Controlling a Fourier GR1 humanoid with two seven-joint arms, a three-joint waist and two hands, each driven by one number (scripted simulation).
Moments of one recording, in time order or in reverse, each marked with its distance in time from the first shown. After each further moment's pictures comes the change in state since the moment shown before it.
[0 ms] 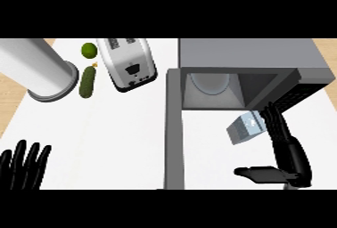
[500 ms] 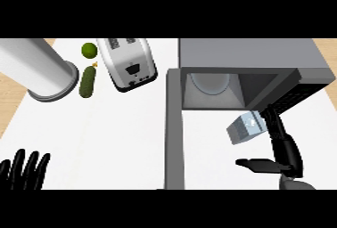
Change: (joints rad) left arm 0.066 0.002 -0.018 -0.006 -0.003 -0.020 -0.046; right arm -0.127 -0.046 -0.084 0.376 0.046 -0.035 -0.227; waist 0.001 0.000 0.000
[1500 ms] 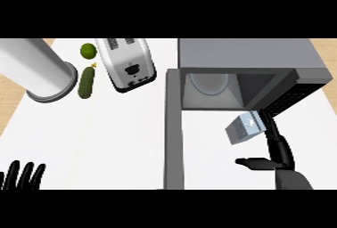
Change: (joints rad) left arm 0.063 0.004 0.034 0.025 0.022 -0.075 -0.058; right arm -0.231 -0.074 -0.062 0.597 0.042 -0.008 -0.429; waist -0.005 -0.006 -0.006
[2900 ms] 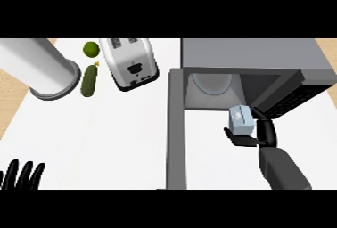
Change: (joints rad) left arm -0.011 0.013 0.012 0.008 0.020 -0.015 0.004; right arm -0.248 0.033 -0.072 0.254 0.003 -0.226 -0.046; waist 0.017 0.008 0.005
